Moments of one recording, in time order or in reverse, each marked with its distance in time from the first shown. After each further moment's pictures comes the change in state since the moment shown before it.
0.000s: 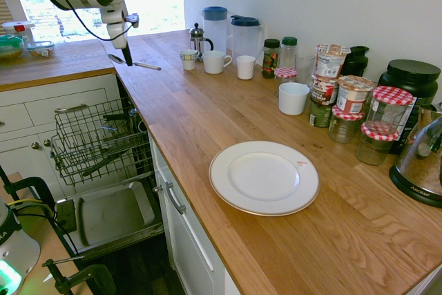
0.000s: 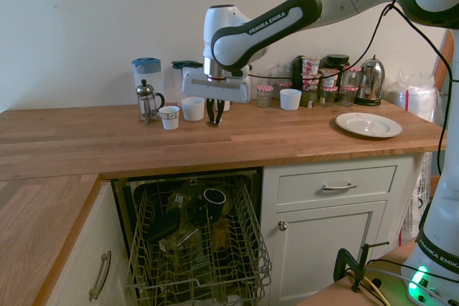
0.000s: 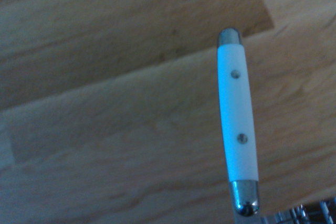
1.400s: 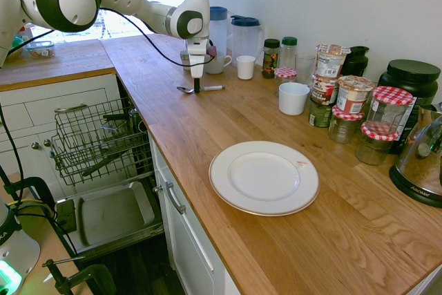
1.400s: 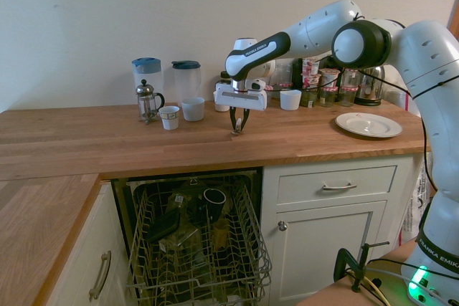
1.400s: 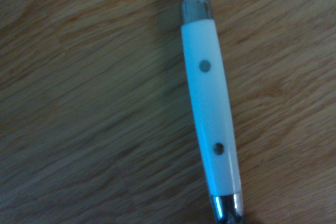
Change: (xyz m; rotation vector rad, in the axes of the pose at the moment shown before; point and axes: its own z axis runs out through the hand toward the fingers) arm 0.247 -0.145 0.121 -0.131 -0.052 0.162
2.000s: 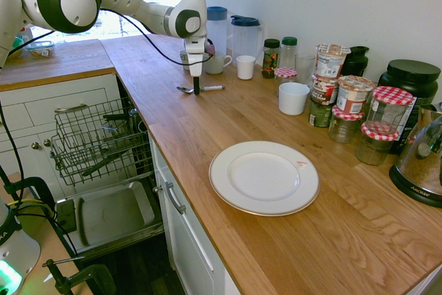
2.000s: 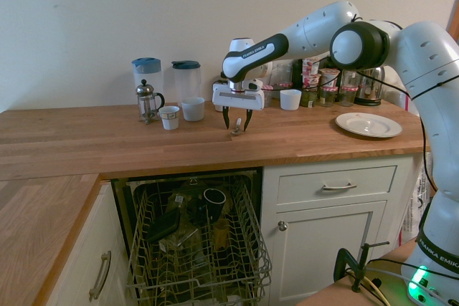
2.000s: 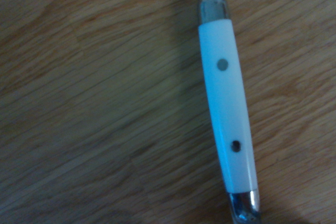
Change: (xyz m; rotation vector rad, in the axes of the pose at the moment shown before) arm -0.011 -0.003 0.000 0.012 0.036 -0.007
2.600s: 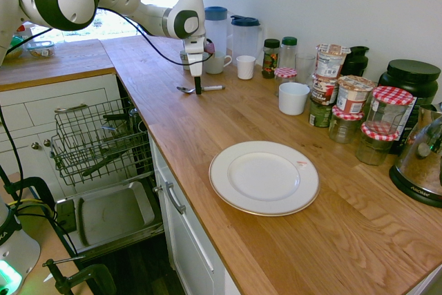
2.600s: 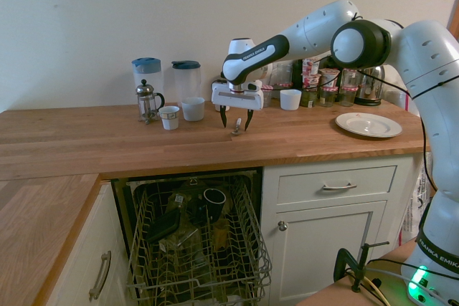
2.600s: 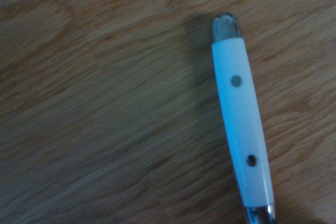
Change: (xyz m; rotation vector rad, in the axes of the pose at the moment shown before) arm -0.005 -0.002 -0.002 0.050 0.020 -0.004
